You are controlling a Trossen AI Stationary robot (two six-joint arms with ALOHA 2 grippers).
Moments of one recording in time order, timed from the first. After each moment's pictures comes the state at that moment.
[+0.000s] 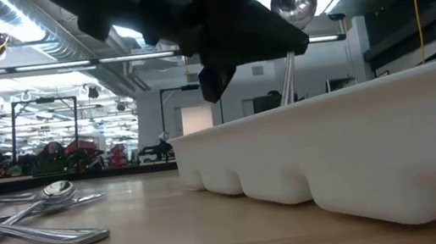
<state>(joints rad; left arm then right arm) -0.27 1.91 1.09 0.38 -0.02 -0.49 -0.19 1.66 1.78 -1.47 0.06 0.00</state>
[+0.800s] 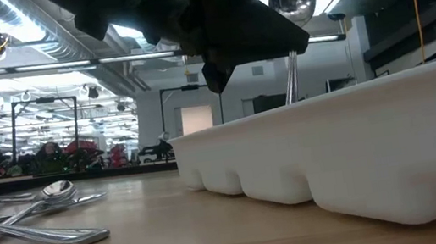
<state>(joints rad) -0.27 1.91 1.09 0.38 -0.04 -0.34 -0.19 1.66 1.78 -1.33 -0.02 0.03</state>
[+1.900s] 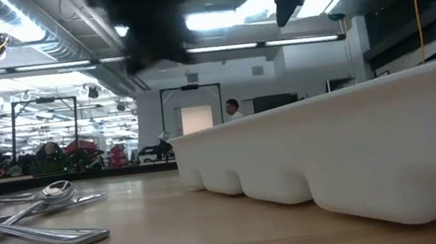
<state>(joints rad) -0.21 1.58 1.11 -0.34 0.00 -0.63 -0.19 1.66 1.78 -1.33 -0.02 0.05</state>
